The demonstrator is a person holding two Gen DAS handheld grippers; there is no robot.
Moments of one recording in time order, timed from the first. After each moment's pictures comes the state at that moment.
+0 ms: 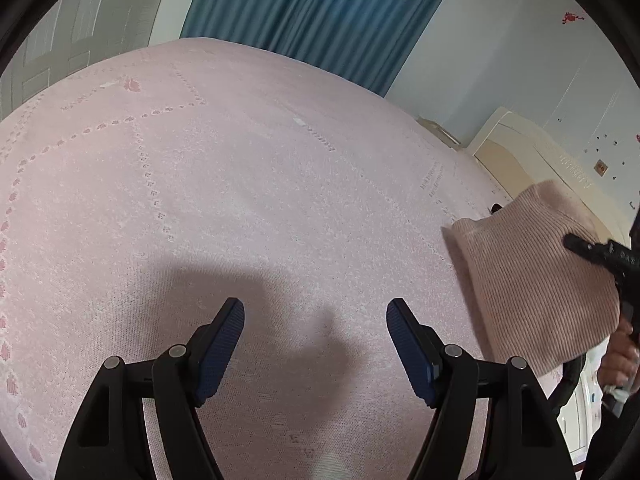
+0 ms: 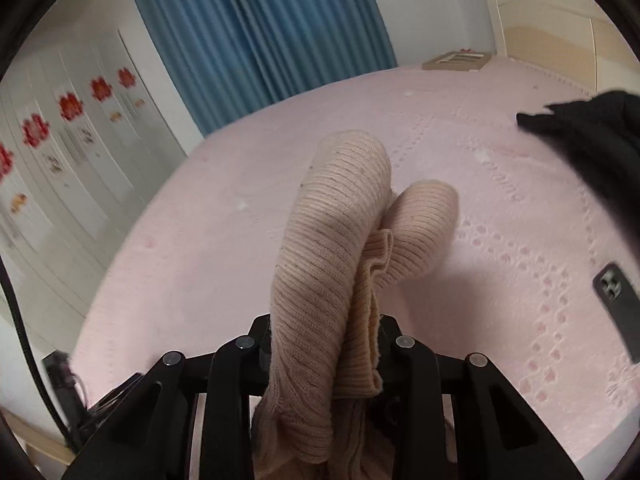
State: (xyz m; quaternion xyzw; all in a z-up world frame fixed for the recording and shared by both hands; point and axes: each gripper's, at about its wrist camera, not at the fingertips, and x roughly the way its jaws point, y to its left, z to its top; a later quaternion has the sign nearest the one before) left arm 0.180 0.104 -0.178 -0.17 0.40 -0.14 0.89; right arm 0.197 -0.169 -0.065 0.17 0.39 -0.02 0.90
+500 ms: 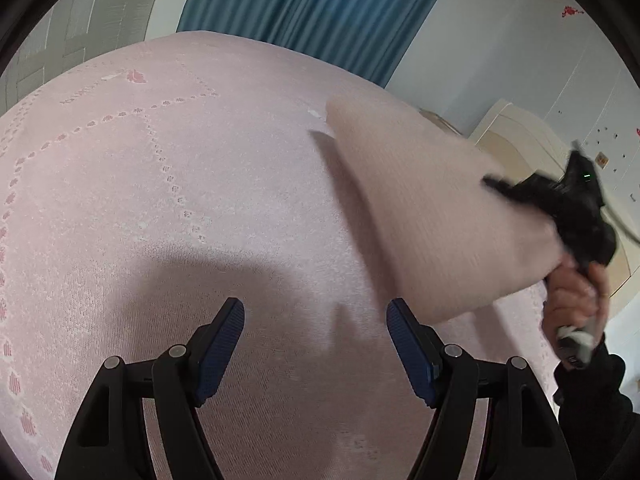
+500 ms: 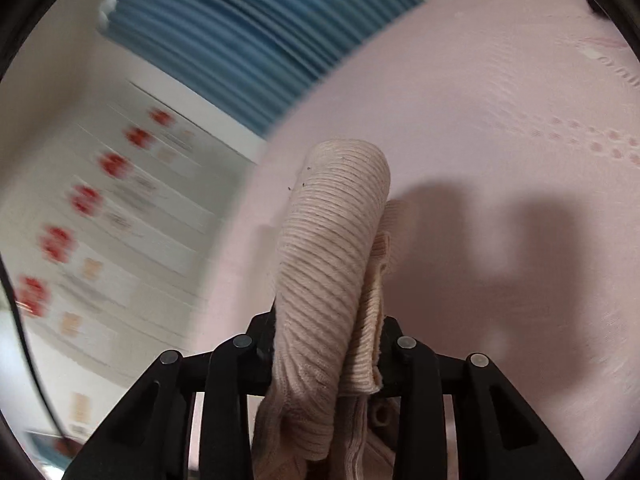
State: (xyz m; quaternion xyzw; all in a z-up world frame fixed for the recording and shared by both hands) left arm 0.198 0.130 -0.202 -0.15 0.41 -0.15 0.89; right arm 0.315 -0.122 -0.163 0.34 0.40 0.08 0.85
